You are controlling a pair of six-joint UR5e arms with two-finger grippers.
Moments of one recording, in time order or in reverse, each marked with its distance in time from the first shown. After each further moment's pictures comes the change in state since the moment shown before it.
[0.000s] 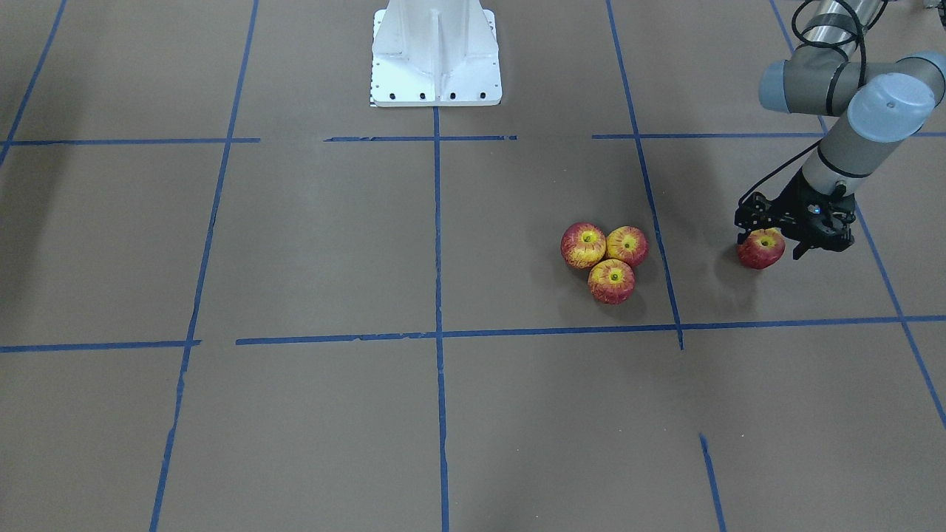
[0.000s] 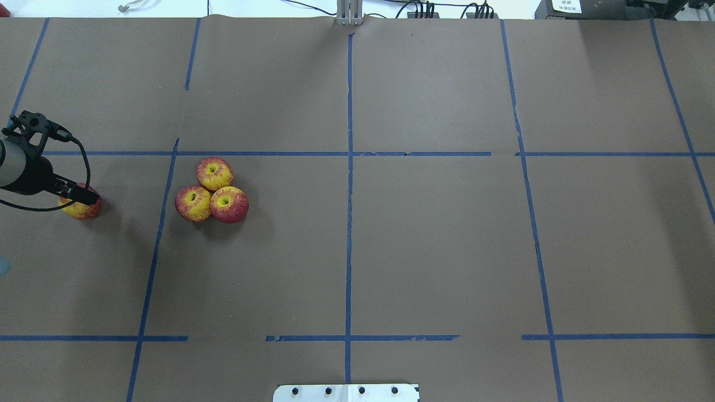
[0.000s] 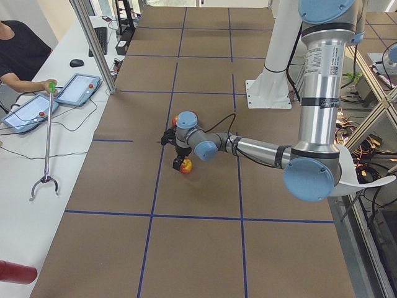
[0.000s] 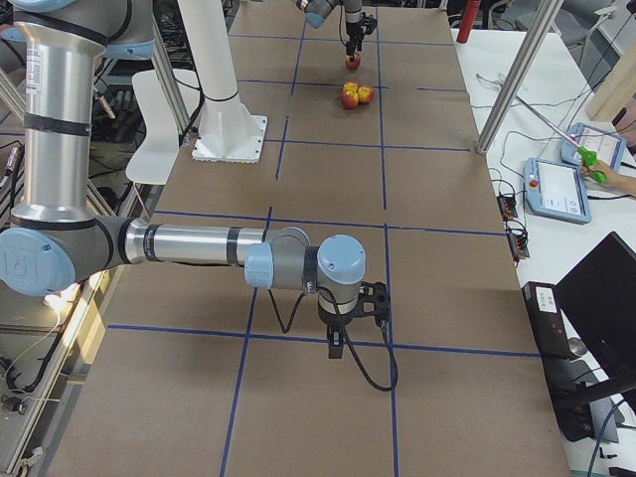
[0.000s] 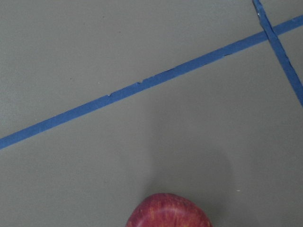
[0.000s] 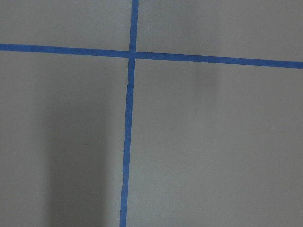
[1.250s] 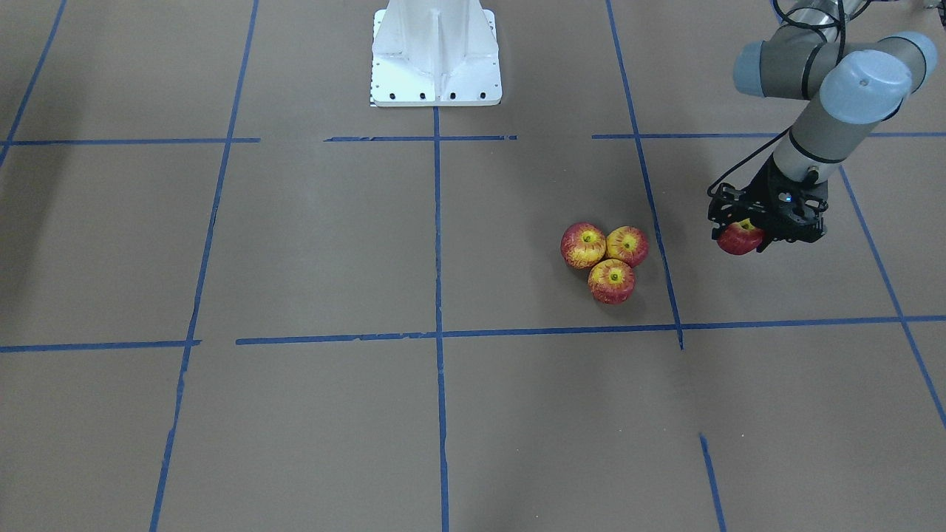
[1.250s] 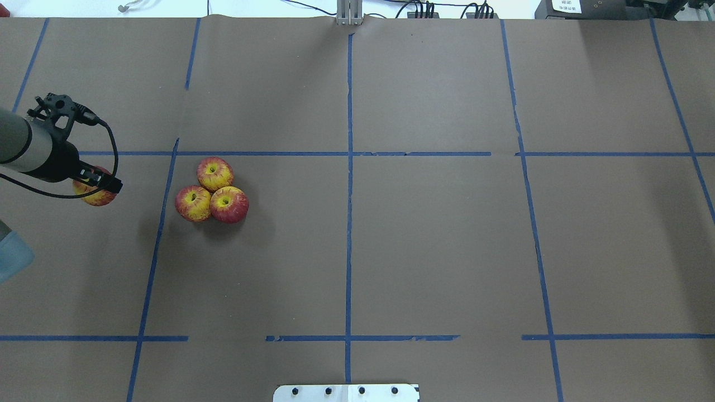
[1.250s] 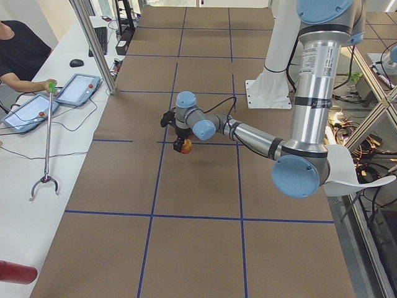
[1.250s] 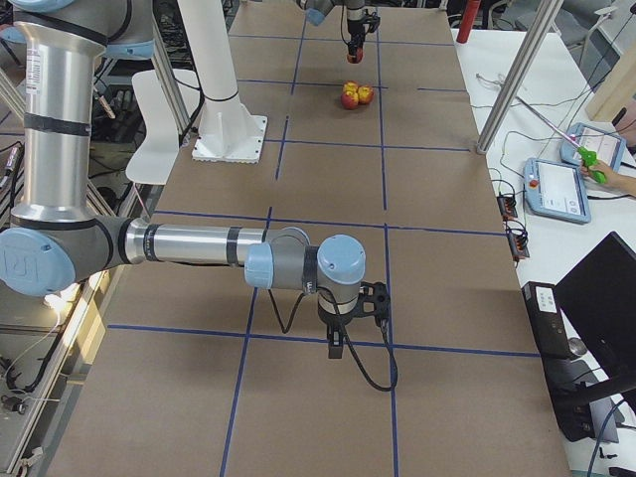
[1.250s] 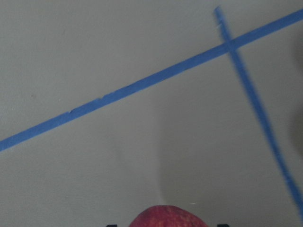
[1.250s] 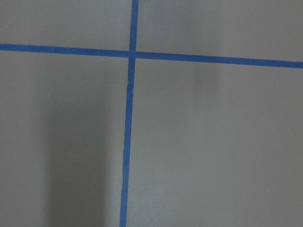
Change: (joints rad) left arm 0.018 -0.104 -0.158 0.204 -0.010 -0.093; right arm 0.000 0.000 0.000 0.000 0.000 0.000
